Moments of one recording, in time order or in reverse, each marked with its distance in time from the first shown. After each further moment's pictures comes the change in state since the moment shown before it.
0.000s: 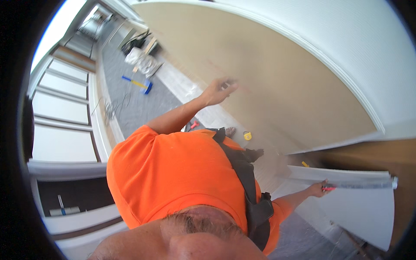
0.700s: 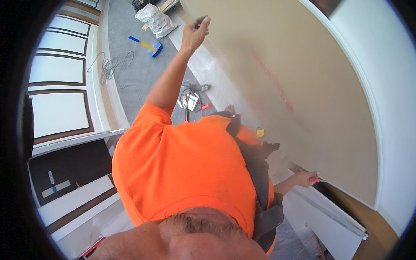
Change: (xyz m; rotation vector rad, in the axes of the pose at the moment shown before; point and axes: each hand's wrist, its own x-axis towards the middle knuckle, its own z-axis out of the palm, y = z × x) left_hand 0.110 -0.238 -0.351 -0.253 0.771 0.014; right_hand -0.293 -0.254 0.100 0.194 -0.136 -0.013
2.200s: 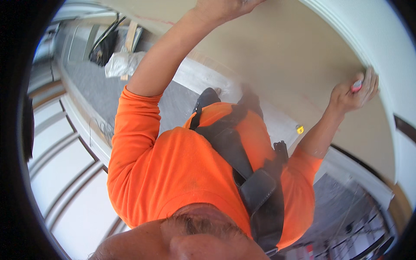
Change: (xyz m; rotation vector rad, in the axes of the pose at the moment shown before) left_hand 0.523 -0.043 -0.035 0.161 -0.306 1.155; right_hand -0.399 -0.510 0.499 -0.054 -0.075 -1.139
